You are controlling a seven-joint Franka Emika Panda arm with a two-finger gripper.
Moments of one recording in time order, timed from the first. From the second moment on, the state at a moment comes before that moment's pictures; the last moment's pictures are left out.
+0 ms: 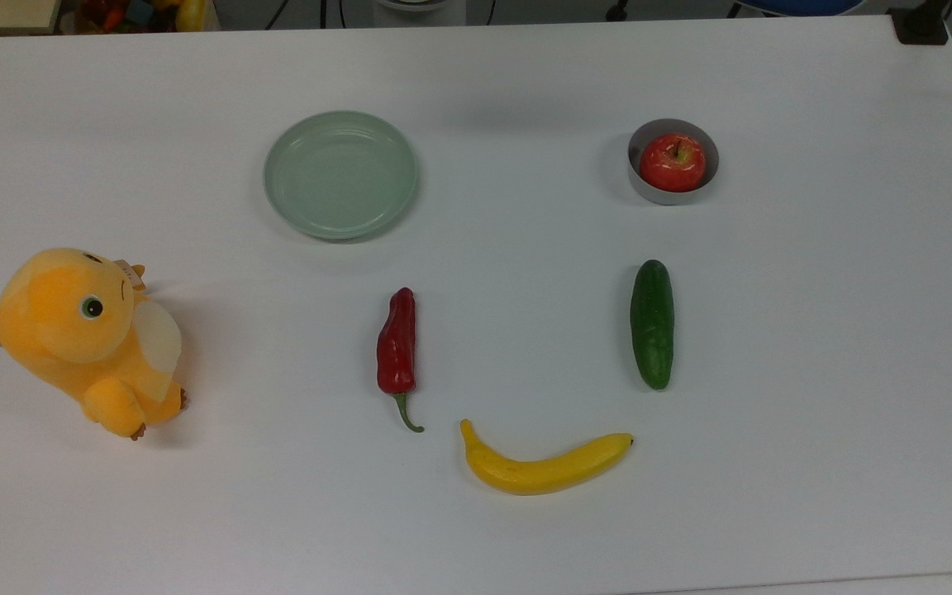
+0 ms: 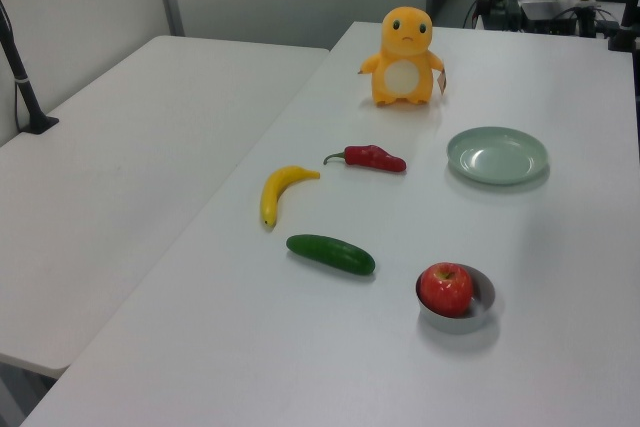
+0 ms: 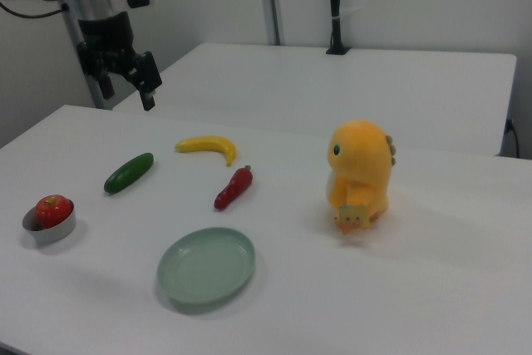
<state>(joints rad) 0.21 -0.04 -0.14 -1.58 0.07 1.60 0.05</state>
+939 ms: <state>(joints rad) 0.13 -0.03 -0.04 -1.59 0.07 1.64 -0.06</state>
